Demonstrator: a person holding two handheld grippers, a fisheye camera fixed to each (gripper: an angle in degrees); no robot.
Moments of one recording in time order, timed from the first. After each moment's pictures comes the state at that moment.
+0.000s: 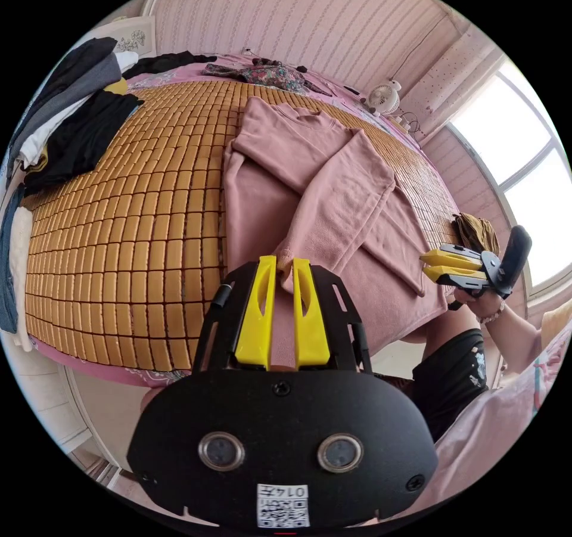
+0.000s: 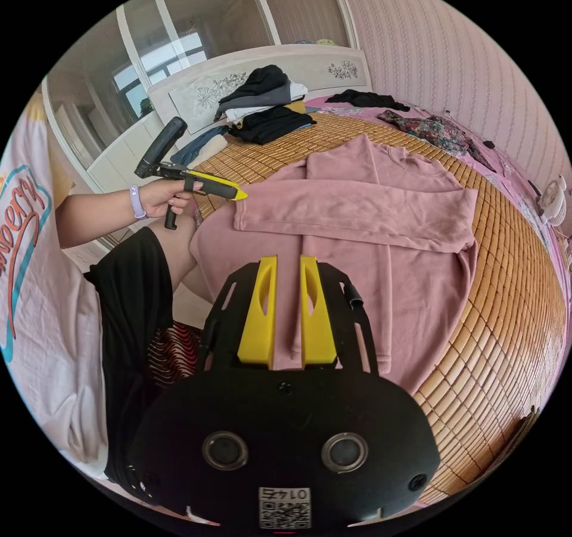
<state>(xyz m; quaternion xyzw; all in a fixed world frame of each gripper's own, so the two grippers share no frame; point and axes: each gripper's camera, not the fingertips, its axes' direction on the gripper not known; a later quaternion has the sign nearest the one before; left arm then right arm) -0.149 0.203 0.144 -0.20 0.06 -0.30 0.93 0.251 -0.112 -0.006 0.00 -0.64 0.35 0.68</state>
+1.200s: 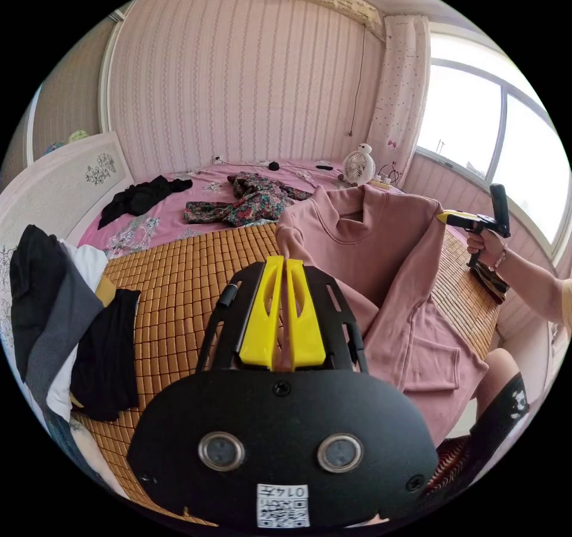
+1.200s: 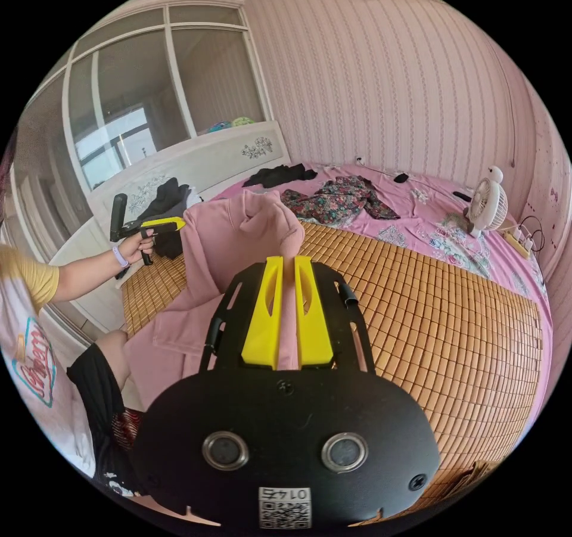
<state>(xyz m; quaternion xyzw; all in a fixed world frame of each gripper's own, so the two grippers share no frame) -0.368 -0.116 0.203 -0.02 -0.01 -0.16 0.99 0.428 0.114 0.389 0.02 -0.51 0.51 0.69</state>
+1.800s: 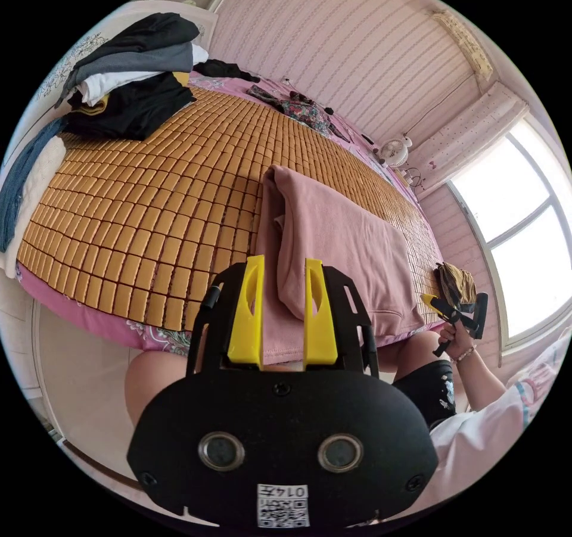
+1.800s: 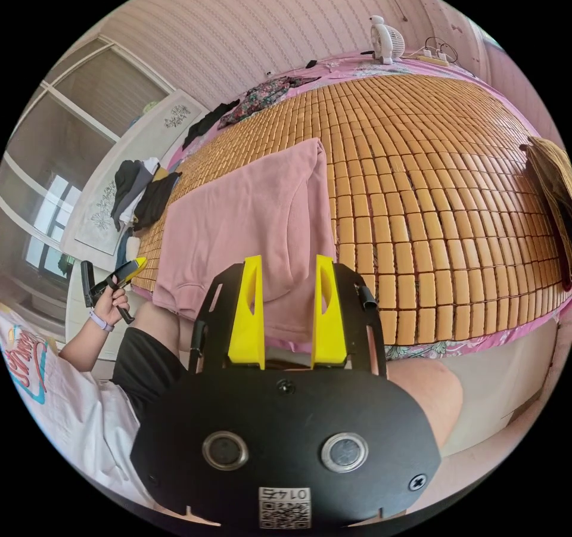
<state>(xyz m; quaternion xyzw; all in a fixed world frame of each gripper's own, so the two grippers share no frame) -0.239 0.177 0.049 -0.11 0.04 -0.41 0.91 0.235 0.248 0.196 -0.24 -0.53 0.61 0.54</state>
